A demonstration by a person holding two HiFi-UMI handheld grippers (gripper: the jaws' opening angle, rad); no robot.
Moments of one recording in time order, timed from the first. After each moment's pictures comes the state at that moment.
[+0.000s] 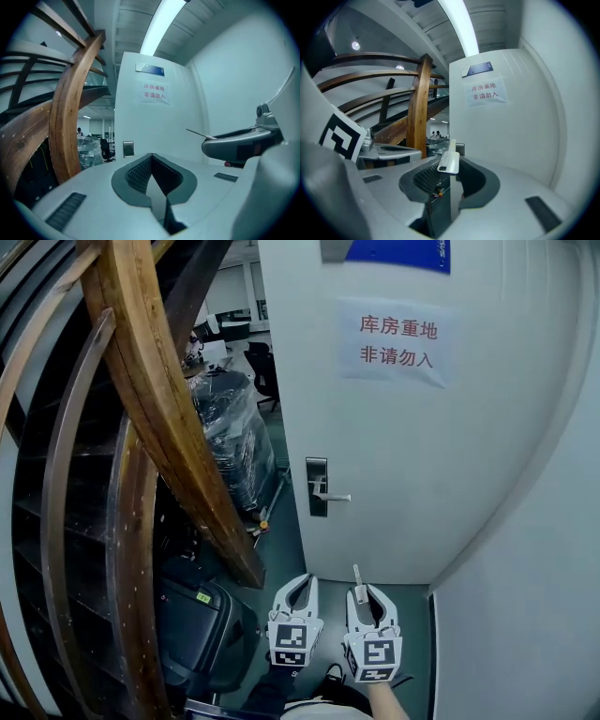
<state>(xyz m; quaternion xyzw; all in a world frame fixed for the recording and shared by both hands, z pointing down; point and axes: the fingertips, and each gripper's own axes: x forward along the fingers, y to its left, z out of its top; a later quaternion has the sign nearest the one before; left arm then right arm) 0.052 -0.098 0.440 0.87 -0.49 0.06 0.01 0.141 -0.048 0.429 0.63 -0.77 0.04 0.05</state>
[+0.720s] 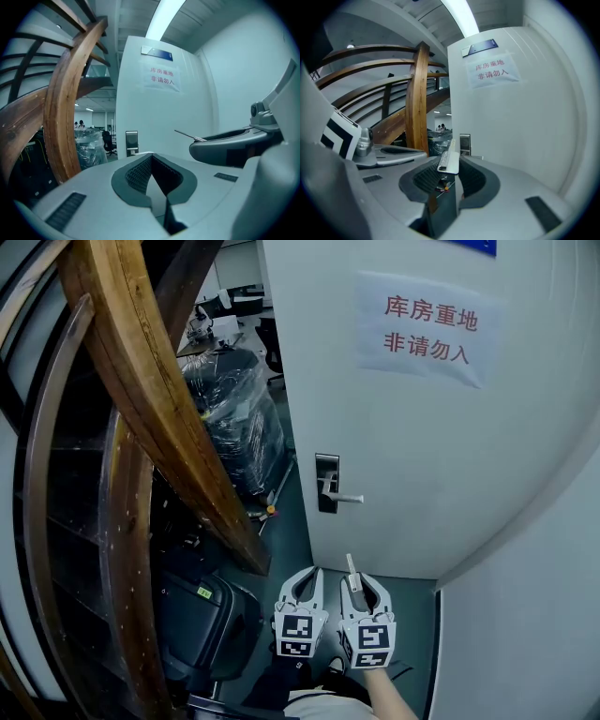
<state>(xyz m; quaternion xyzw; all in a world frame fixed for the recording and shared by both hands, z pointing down) 0.060 -0.171 0.480 0.86 -0.50 0.10 0.04 0.132 -0.138 0.470 0.60 -0.79 0.09 0.08</state>
